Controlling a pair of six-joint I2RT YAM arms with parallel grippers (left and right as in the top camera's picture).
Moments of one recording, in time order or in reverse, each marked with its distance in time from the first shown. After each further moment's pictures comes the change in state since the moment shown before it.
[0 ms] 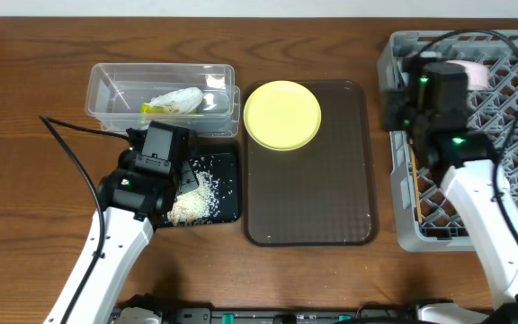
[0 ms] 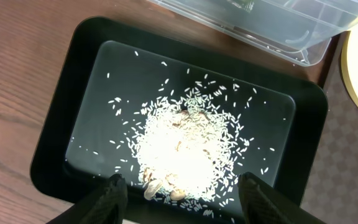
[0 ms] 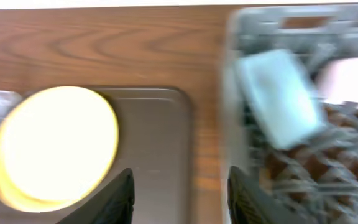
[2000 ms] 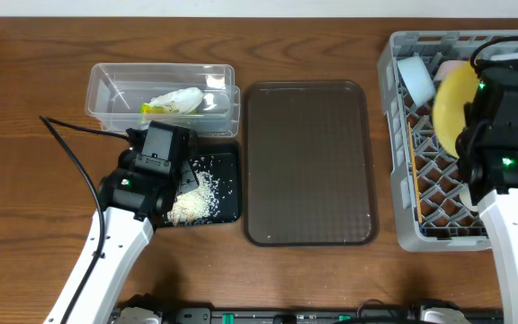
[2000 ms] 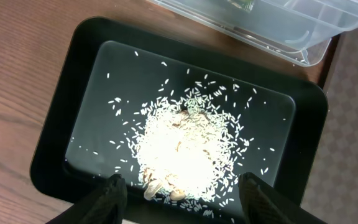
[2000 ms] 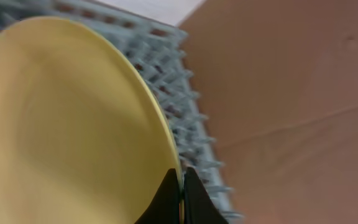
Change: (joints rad) left arm 0.000 0.000 0.000 0.000 0.000 0.000; right arm -0.209 -0.166 0.014 -0.062 0.730 -0.554
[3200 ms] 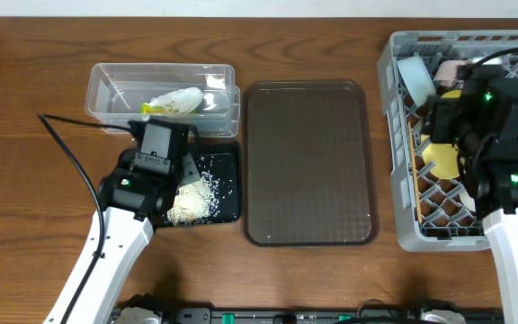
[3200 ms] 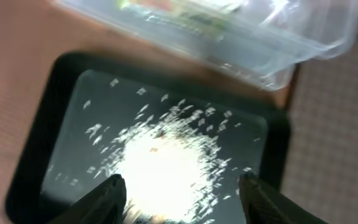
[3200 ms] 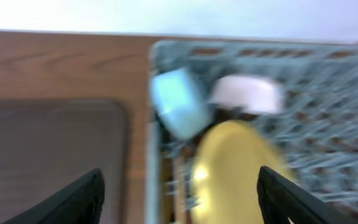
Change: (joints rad) left arm 0.000 0.000 -0.001 0.130 0.035 0.051; right arm 0.011 -0.070 -0.004 -0.122 -0.729 0.379
